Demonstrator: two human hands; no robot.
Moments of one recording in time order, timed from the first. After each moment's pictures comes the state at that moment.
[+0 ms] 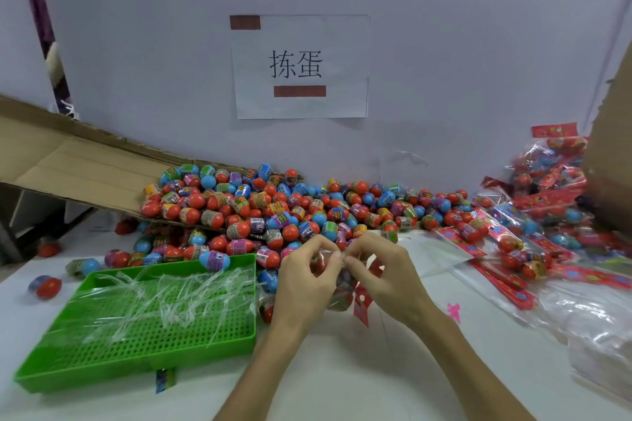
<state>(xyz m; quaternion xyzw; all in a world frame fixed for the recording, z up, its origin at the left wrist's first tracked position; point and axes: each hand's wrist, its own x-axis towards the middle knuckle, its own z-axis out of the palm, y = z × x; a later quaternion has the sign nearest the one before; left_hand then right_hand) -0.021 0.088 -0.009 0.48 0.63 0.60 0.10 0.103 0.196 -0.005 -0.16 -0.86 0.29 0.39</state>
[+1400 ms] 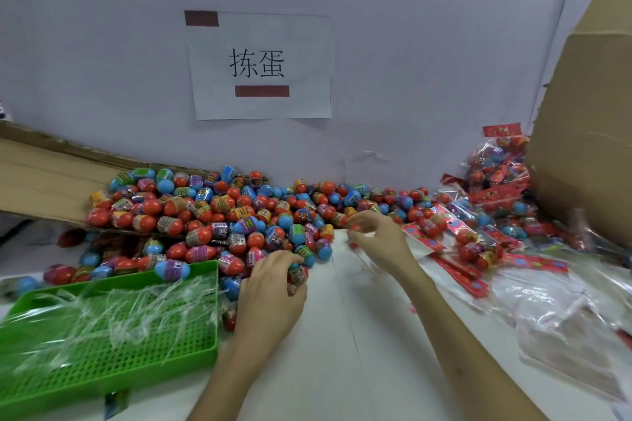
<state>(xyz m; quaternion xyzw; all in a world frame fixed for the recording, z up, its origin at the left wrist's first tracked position) -0.026 0.095 -0.022 0.50 0.79 0.35 0.05 0.112 0.263 0.012 -0.43 -0.79 0.31 0.31</state>
